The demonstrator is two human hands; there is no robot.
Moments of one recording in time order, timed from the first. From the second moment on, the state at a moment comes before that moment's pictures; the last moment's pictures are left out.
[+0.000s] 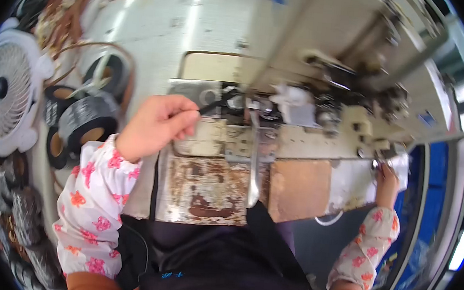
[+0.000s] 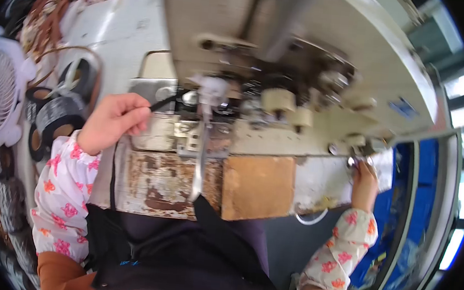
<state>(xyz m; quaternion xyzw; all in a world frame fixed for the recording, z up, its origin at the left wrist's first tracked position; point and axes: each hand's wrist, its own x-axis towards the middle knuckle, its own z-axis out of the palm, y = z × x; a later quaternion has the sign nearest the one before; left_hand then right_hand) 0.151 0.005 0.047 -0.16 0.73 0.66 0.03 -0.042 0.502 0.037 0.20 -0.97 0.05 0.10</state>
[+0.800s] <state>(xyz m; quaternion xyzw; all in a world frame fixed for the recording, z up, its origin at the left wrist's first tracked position) 0.185 -0.021 0.043 -0.15 0.68 0.71 0.08 0.072 0.334 0.092 0.34 -0.91 0.23 0.01</state>
